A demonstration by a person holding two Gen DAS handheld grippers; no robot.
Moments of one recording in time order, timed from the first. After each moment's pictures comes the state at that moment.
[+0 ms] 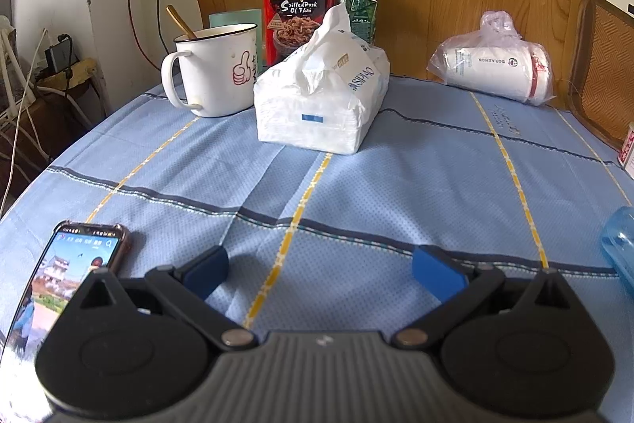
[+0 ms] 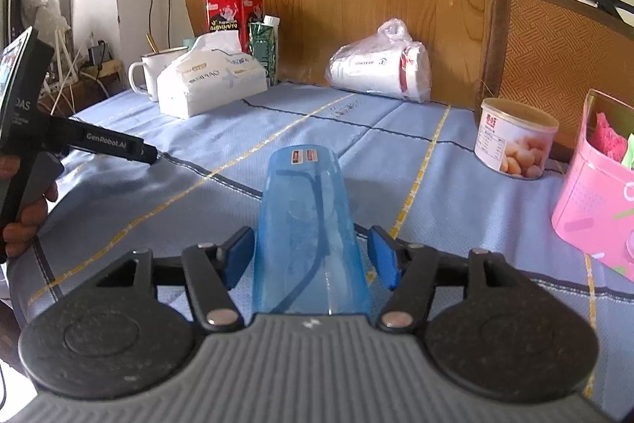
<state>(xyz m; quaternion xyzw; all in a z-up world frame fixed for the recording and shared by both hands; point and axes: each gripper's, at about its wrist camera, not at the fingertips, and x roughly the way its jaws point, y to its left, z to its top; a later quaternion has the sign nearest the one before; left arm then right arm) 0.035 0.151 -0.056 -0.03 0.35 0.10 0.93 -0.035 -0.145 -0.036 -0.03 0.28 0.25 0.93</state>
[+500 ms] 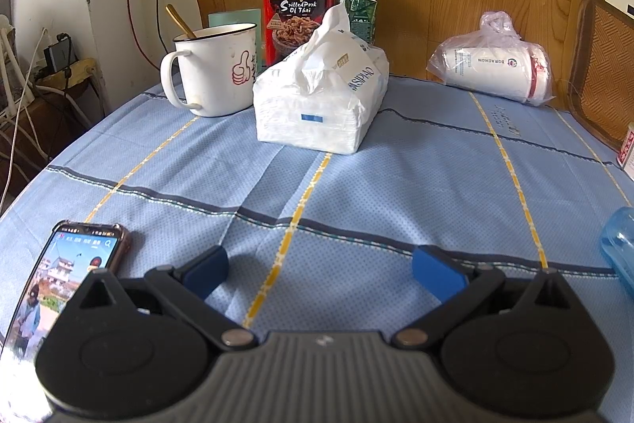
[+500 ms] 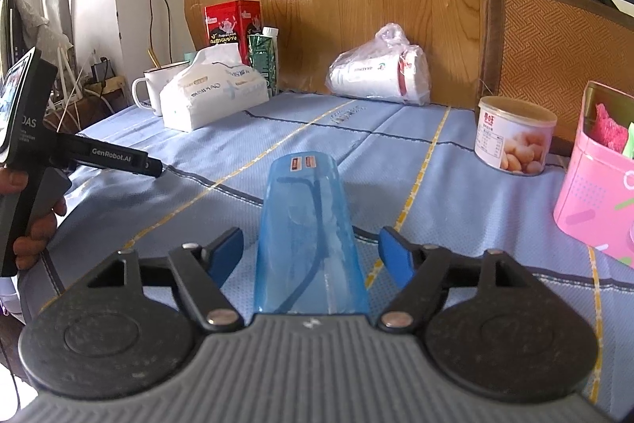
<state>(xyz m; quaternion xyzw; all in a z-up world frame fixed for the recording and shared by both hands) 0.034 0.150 -0.056 -0.03 0.35 0.09 0.93 -0.036 -0.153 -0.035 0.00 0.27 0.25 0.93</state>
